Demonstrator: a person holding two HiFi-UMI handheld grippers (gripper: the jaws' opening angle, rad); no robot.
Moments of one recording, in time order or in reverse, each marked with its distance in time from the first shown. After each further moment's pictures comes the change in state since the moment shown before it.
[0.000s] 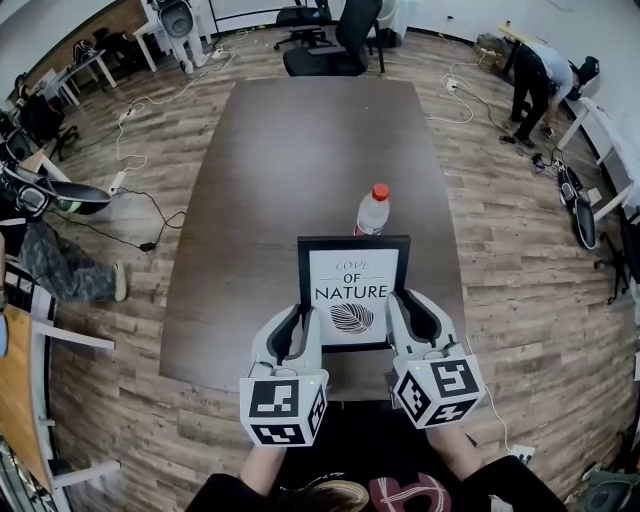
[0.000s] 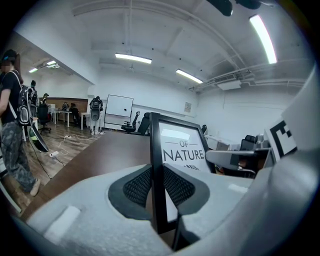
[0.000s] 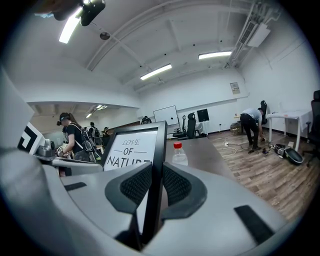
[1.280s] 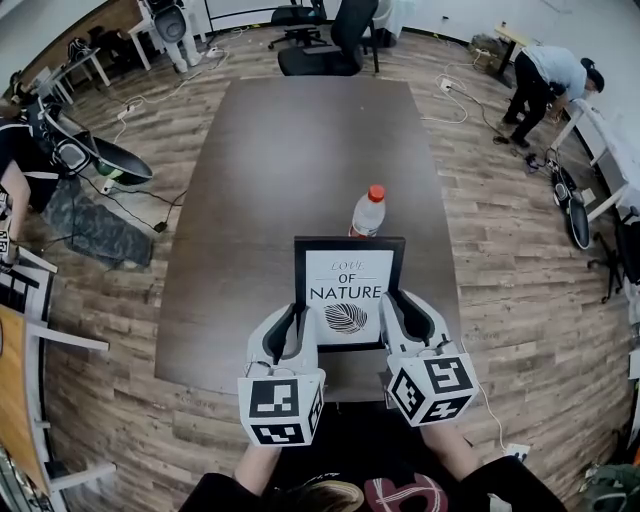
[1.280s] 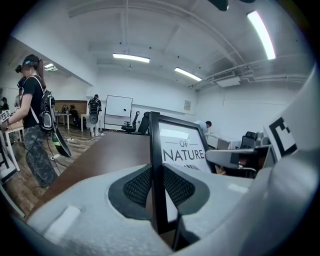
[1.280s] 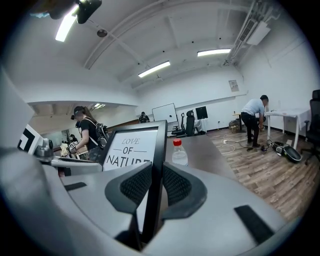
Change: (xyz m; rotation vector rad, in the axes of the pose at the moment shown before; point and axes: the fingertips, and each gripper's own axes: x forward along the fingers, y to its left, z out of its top) left arm 0.002 0.002 -0.001 0.030 0.008 0.010; right arm 0.004 -0.001 -0.006 0.014 0.025 -0.011
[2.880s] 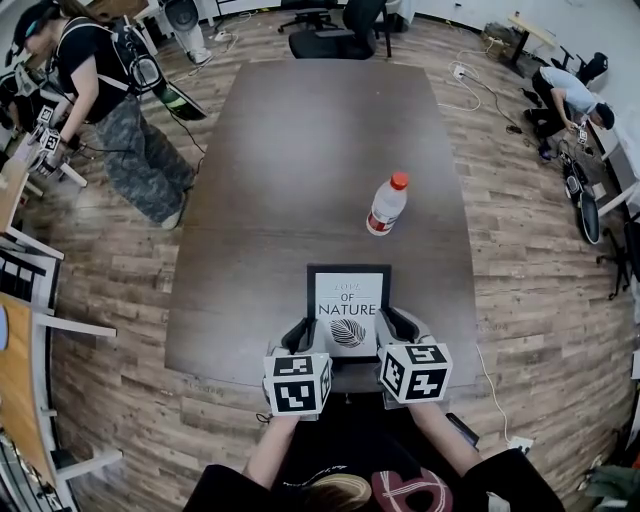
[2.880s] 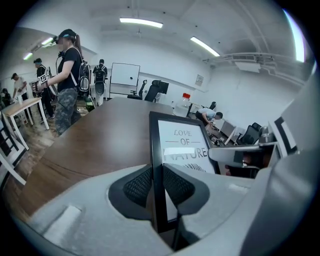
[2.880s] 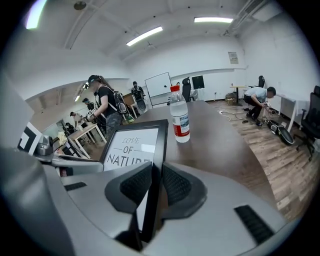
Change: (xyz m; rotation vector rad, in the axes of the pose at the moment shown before) left arm 0.020 0.035 -0.134 -0.114 0.352 0.026; right arm 0.030 0.007 -0.134 0.072 0.346 -0.041
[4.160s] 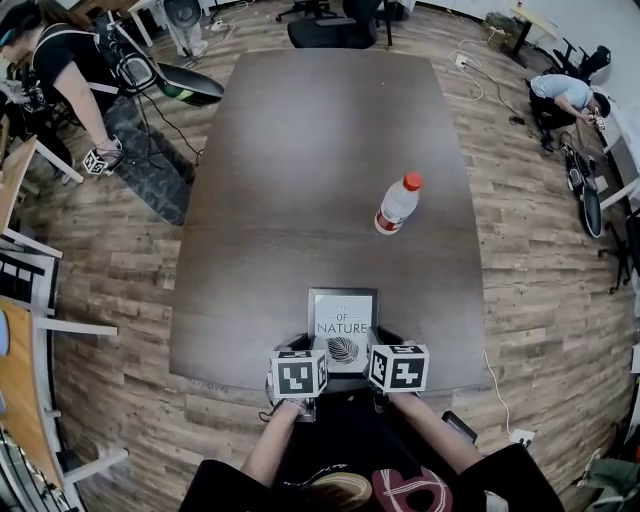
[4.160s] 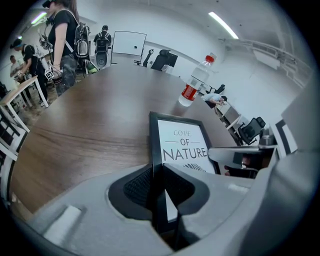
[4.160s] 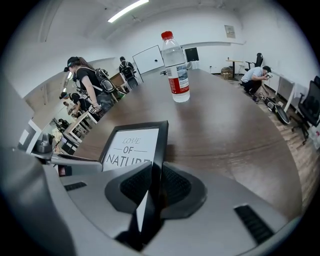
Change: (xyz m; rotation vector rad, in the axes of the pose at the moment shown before) left arm 0.047 0.039 -0.081 -0.086 0.322 -0.017; right arm 0.058 0.002 -0.089 0.112 0.280 -0.035
